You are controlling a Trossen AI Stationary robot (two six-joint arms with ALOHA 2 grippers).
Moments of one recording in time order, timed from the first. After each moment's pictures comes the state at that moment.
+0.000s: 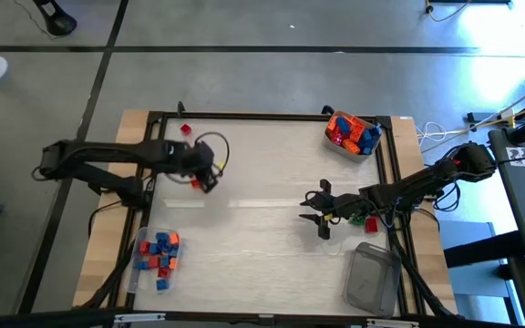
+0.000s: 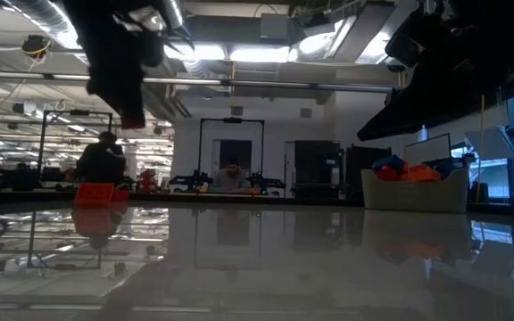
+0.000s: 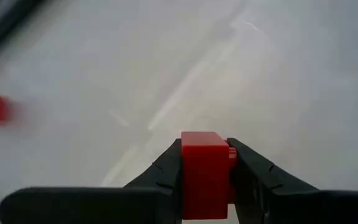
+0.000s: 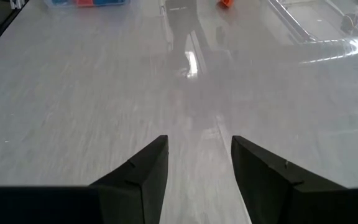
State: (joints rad) left arm 0.14 1.17 0.89 -0.84 -0.32 -0.50; right arm 0.29 1.26 0.46 0.26 0.30 0.23
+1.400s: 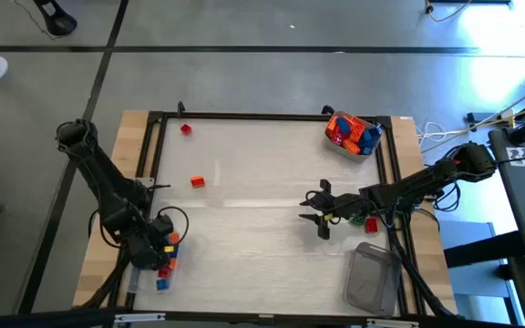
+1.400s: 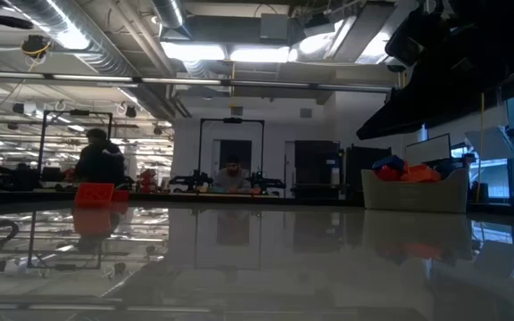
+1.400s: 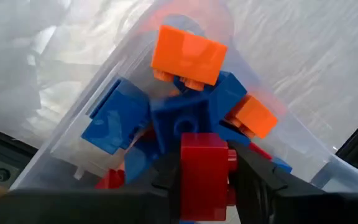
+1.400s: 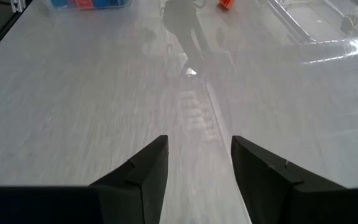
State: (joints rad) left arm -0.97 1.12 0.71 -0.88 -0.08 -1.62; right arm 0.29 1.26 0.46 0.27 0.30 0.23
